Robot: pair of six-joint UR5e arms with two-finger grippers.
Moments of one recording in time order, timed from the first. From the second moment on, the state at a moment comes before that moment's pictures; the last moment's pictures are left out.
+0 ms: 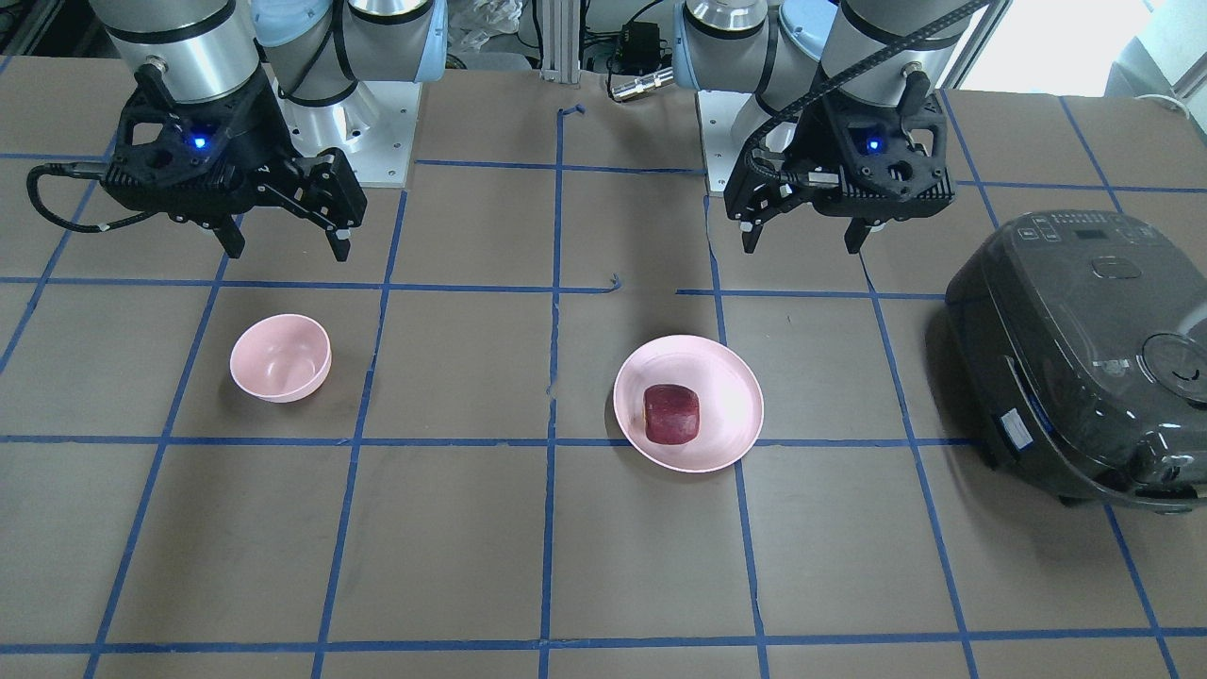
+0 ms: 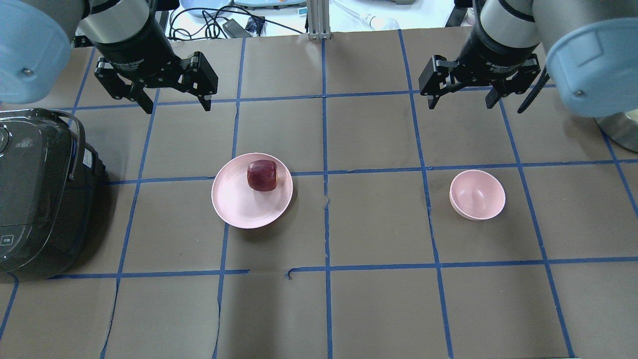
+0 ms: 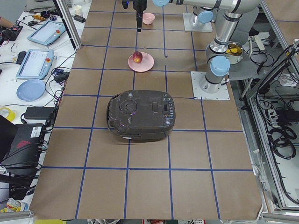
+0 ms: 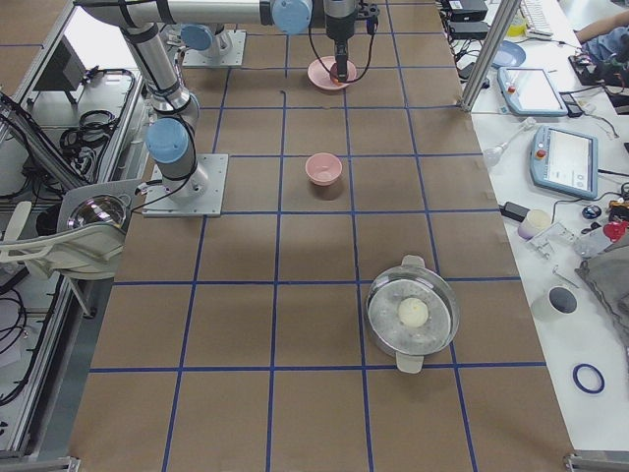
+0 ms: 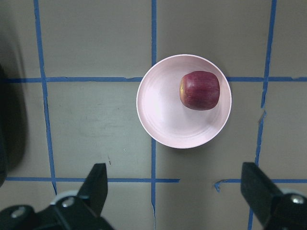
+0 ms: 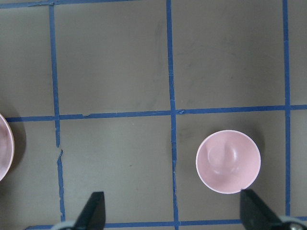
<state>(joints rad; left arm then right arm) -1.63 -1.60 -1.49 -1.58 1.59 -0.08 1.59 -1.60 1.62 -1.70 -1.55 0.06</state>
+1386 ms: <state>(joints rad) -1.72 -1.87 -1.87 -0.92 1.56 -0.29 1.28 -1.37 1.78 -1.90 -1.55 -0.49</state>
